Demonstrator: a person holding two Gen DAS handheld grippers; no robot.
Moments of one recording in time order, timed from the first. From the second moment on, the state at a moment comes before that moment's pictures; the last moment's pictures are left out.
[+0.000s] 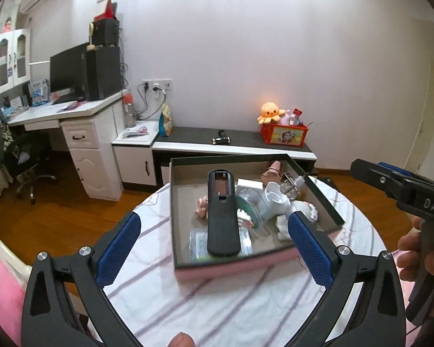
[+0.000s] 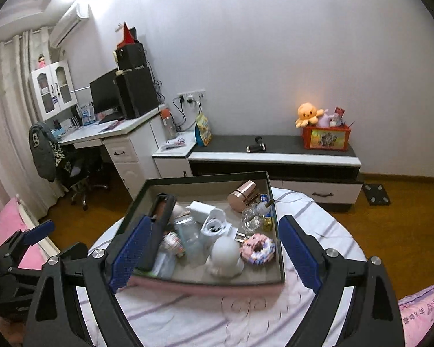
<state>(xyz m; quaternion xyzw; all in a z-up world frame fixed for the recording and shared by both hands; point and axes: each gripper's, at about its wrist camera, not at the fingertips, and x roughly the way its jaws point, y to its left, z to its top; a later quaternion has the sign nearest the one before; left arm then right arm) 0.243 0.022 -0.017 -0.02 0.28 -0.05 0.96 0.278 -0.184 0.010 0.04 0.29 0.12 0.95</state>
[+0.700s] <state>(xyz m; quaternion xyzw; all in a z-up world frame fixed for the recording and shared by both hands) 0.068 0.011 0.010 -0.02 0.23 -0.01 0.97 0.085 -0.198 0.024 0.04 0.24 0.08 0.97</state>
